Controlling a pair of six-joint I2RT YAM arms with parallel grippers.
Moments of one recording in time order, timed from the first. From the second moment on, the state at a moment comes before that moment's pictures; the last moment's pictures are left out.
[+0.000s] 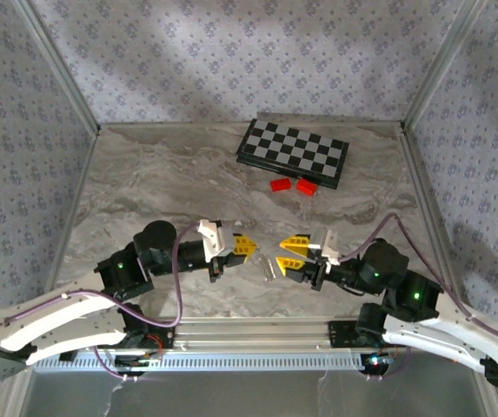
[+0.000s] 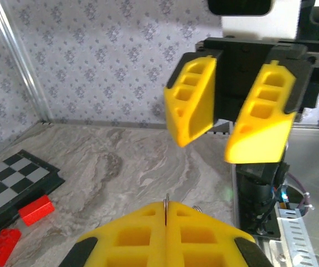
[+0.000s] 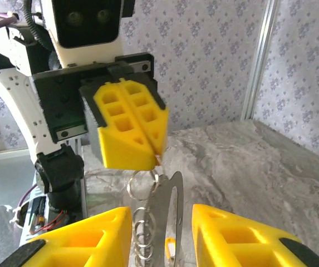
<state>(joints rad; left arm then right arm) -1.11 0.80 0.78 -0.07 0.26 0.09 1.11 0.49 0.67 -0.21 -0.10 -0.04</state>
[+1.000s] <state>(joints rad) -1.11 0.79 0.80 -0.09 0.42 0.09 1.11 0.61 0.70 -0.15 -0.25 -0.12</state>
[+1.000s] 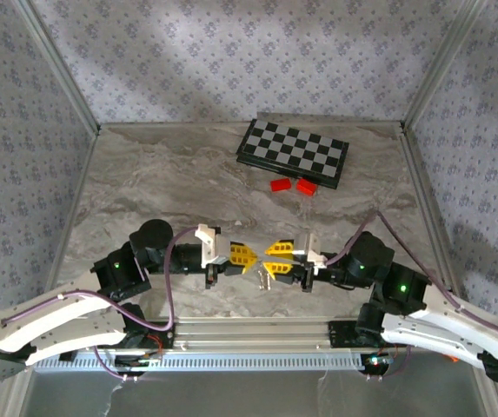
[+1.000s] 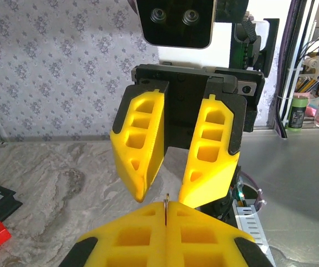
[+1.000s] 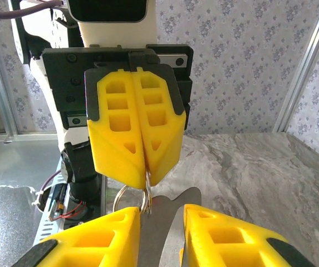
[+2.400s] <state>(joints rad) -1.11 0.77 0.77 -0.12 0.29 0.03 1.12 0.64 0.73 -0.19 -0.09 -0.14</state>
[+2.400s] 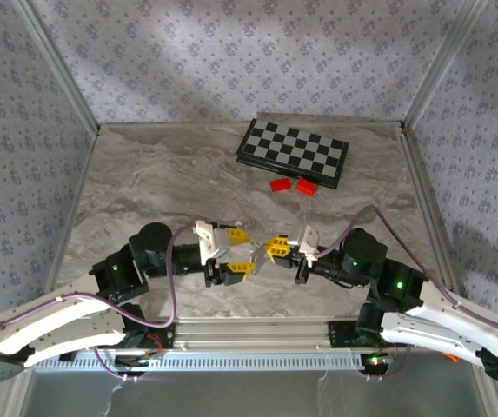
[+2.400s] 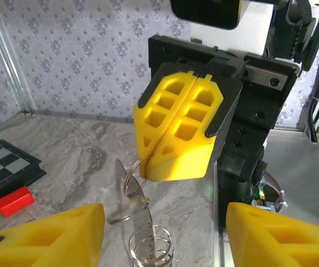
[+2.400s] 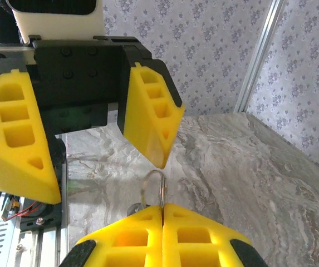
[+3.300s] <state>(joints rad) -1.11 0.84 0.94 -0.37 0.19 0.15 1.13 0.78 0.95 -0.47 -0.04 -0.21</state>
